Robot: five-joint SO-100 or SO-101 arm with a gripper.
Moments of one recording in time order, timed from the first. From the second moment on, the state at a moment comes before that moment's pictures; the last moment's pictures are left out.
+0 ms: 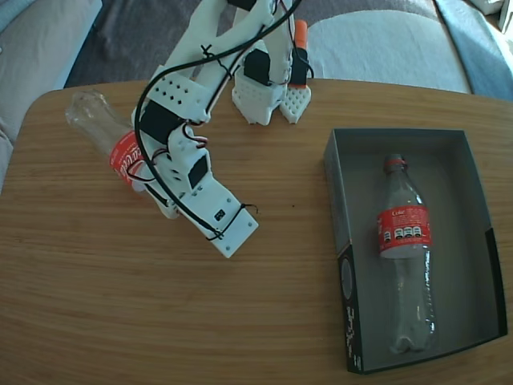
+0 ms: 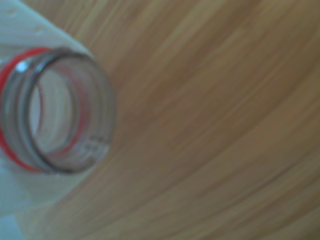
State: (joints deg) arm 30.8 87.4 116.6 52.9 3.1
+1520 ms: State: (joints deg) arm -45.9 87.4 54.1 94.3 -38.5
